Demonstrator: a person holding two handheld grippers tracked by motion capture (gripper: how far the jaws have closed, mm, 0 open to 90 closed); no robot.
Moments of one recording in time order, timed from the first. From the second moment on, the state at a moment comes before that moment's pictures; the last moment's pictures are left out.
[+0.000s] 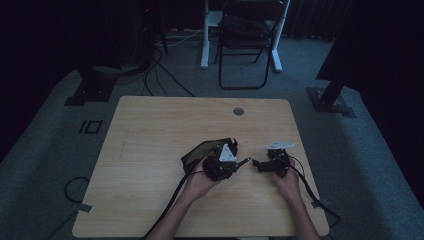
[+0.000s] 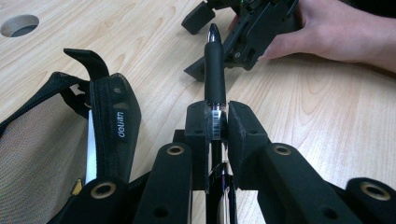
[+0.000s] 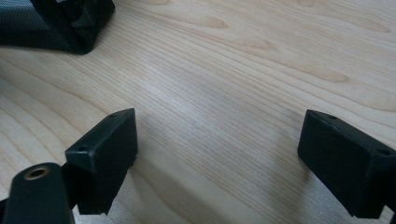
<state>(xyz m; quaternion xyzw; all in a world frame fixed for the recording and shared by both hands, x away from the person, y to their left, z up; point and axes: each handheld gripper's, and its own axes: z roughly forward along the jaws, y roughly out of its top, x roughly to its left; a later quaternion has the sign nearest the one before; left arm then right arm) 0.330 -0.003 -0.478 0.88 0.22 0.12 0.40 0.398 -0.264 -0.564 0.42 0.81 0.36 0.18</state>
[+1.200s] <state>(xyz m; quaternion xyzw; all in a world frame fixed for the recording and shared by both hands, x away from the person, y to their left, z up) 0.334 0.021 -0.457 0.88 0.21 0.09 0.42 0.398 -0.264 -0.564 0.42 0.81 0.36 0.18</state>
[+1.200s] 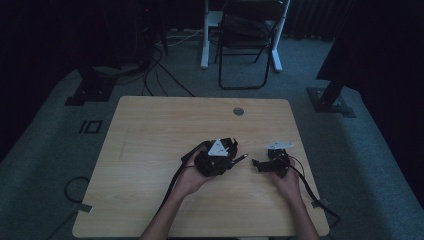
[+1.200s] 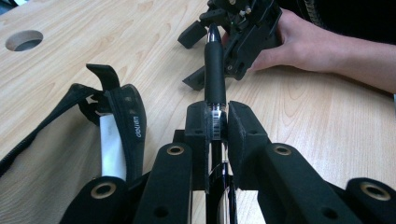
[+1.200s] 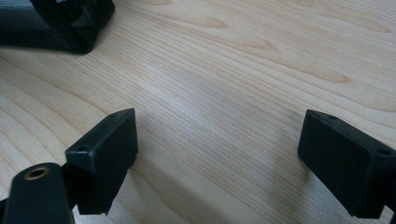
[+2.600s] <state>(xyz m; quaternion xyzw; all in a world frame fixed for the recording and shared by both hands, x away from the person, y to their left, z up) 0.345 0.048 -0.436 0.87 0.22 0.12 0.43 0.398 -0.264 -0.564 0.42 0.81 0.36 0.18</state>
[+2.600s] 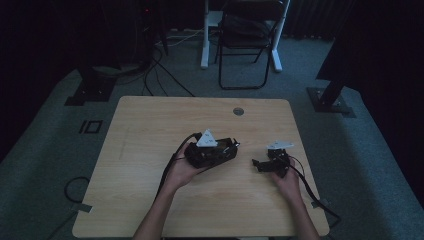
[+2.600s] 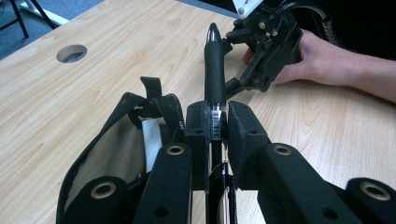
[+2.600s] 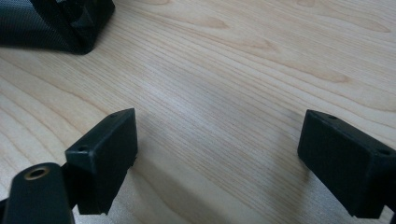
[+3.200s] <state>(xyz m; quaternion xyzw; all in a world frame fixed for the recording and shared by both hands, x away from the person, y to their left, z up) 0.347 0.055 -0.432 0.86 0.22 0.13 0.44 0.398 -0.264 -0.564 0.42 0.81 0.36 0.18</state>
